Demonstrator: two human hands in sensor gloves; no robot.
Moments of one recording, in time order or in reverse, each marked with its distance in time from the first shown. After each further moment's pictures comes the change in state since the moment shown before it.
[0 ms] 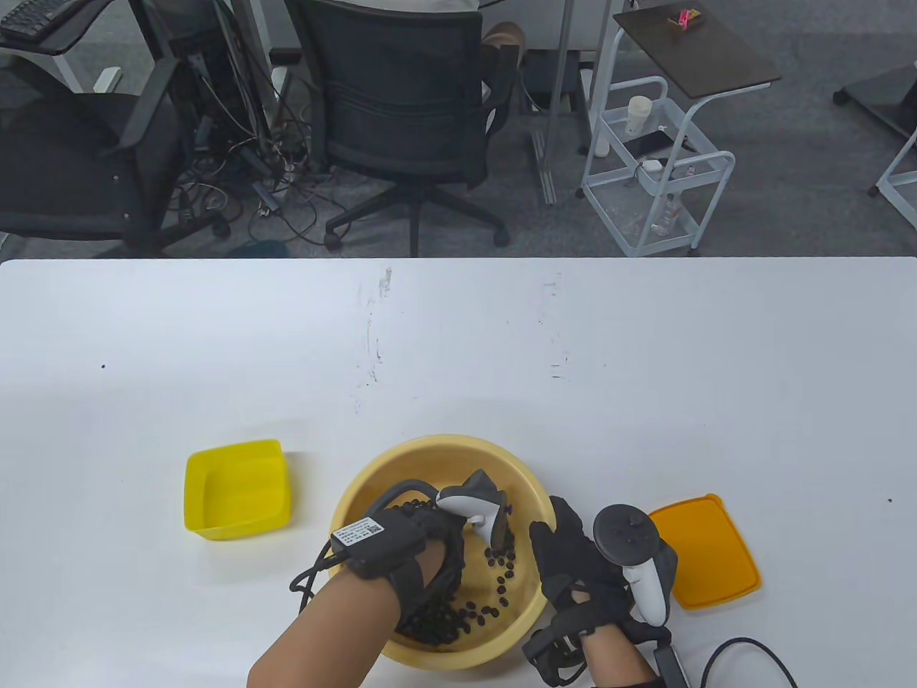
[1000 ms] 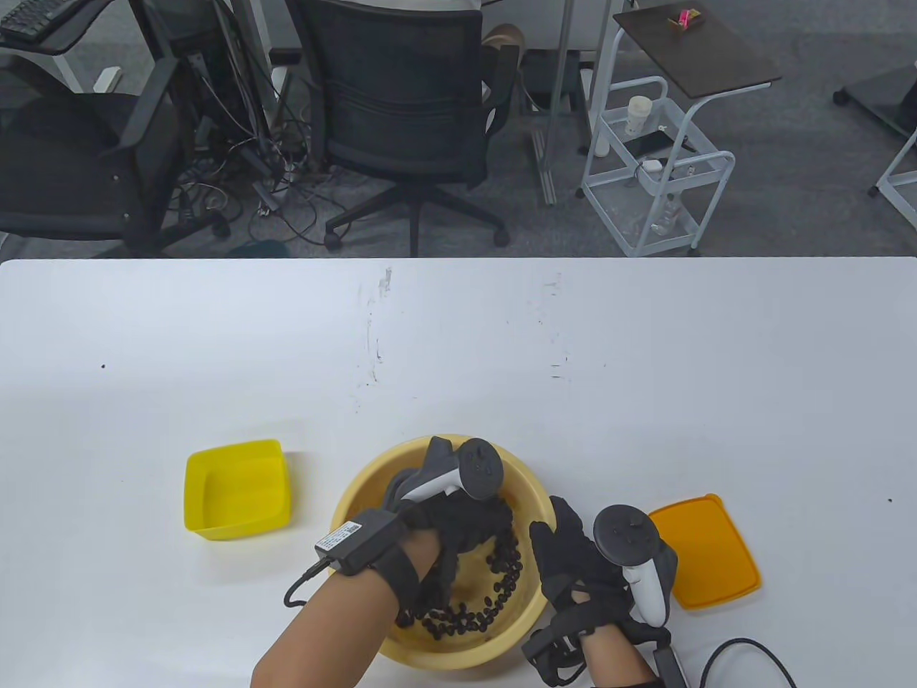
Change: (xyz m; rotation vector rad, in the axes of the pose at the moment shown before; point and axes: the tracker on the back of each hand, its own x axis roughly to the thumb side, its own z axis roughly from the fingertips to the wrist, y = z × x) left_hand -0.020 0.029 0.021 0.721 -0.163 0.304; right_hand 0.000 0.000 0.000 -0.003 0.002 -0.005
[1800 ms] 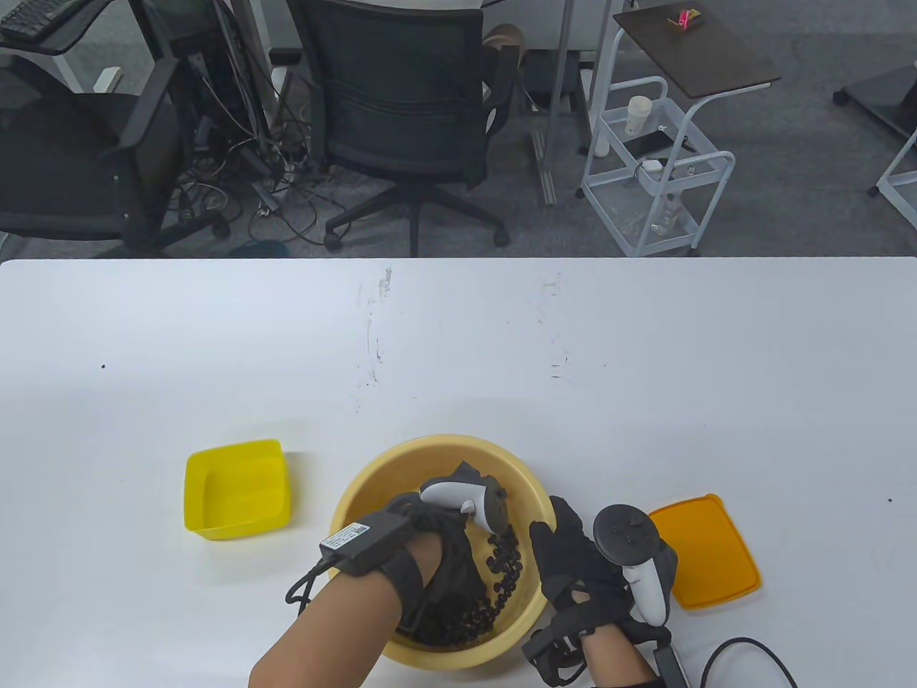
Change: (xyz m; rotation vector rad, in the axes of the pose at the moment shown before) left_hand 0.010 -0.042 0.000 -0.722 -0.010 0.156; right_hand 0.000 0.000 0.000 0.006 -0.002 0.000
